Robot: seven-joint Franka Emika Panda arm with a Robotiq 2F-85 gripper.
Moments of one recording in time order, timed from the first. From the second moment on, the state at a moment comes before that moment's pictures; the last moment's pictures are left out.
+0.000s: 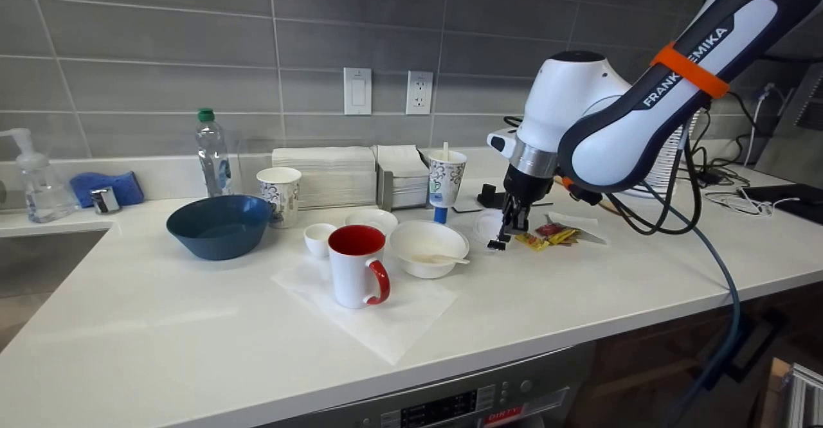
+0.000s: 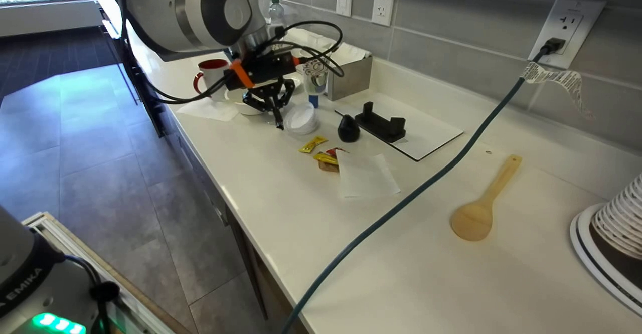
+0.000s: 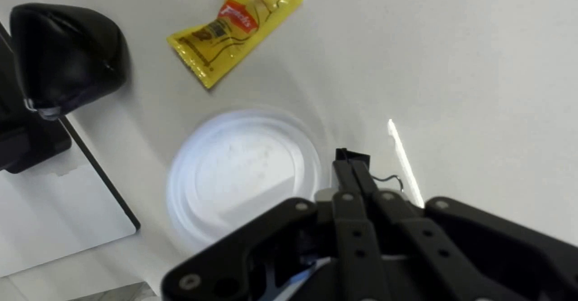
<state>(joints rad) -0.03 0.12 -0.05 -2.50 -0.37 2.83 -0.47</state>
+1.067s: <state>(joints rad) 0.05 0.12 -0.05 -2.51 -0.84 2.86 -0.31</state>
